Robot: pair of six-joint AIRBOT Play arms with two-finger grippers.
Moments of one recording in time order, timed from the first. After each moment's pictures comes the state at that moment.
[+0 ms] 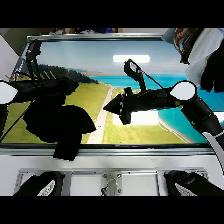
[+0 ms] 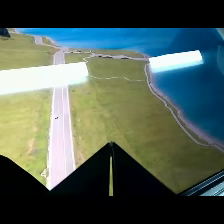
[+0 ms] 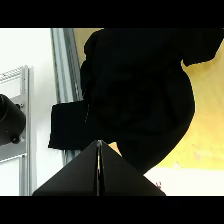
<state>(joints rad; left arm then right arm) -0.15 -0.98 1.19 1.00 -1.02 -1.47 0.43 -1.14 1.18 -0.45 1.11 0.53</state>
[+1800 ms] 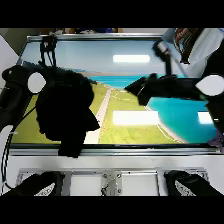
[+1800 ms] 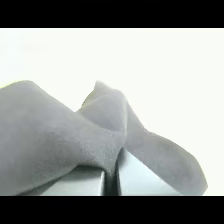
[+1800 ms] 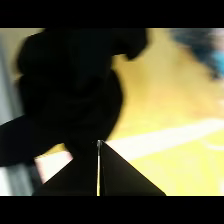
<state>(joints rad) -0.41 -1.15 1.42 1.60 -1.01 -1.86 0.19 -1.05 1.22 -0.65 1.03 0.77</state>
